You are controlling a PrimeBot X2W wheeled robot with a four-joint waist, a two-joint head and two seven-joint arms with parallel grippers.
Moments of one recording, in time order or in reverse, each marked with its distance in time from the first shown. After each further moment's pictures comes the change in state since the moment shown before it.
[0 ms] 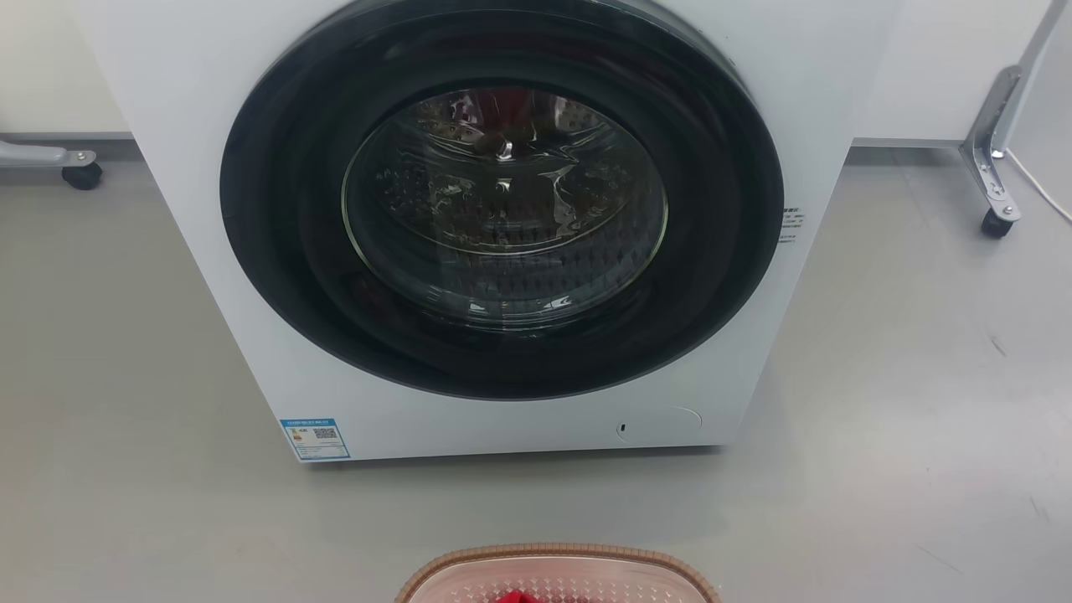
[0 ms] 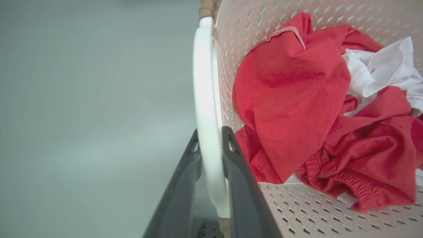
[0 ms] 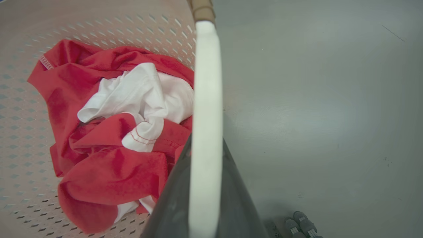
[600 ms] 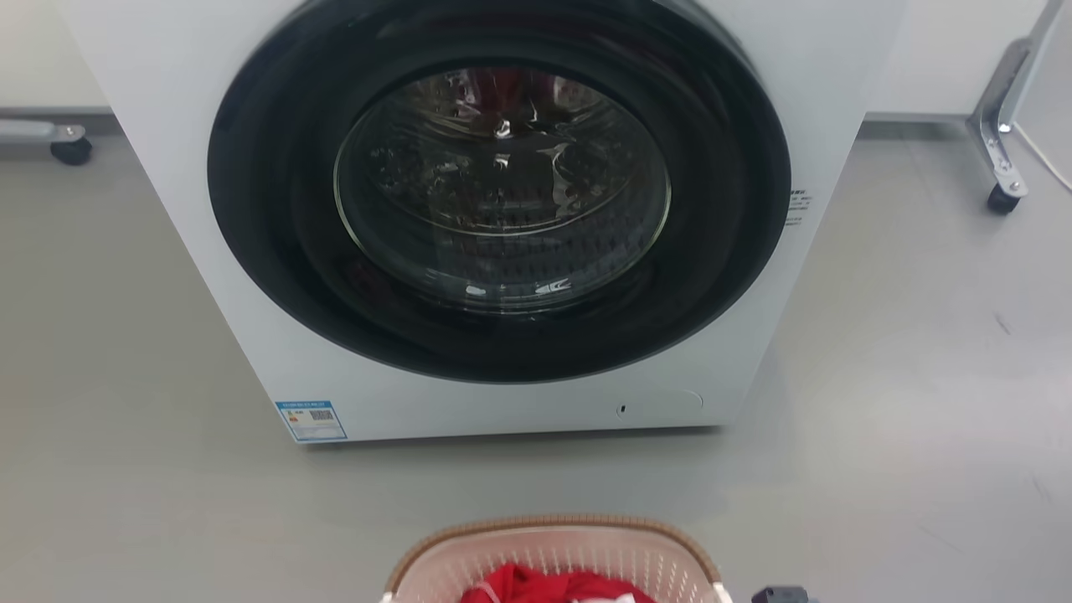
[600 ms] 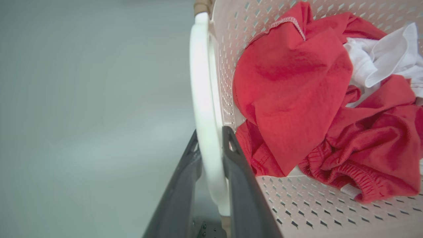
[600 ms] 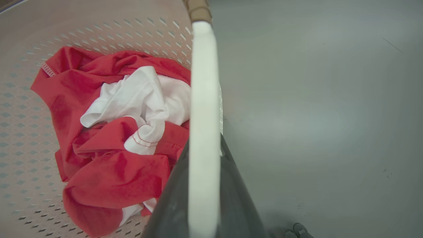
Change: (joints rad) left arm -0.014 0.002 -0.001 -0.002 -0.002 0.001 -0.010; right arm -0.054 -0.001 0.035 0.012 0.030 0.000 -0.023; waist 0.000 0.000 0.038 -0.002
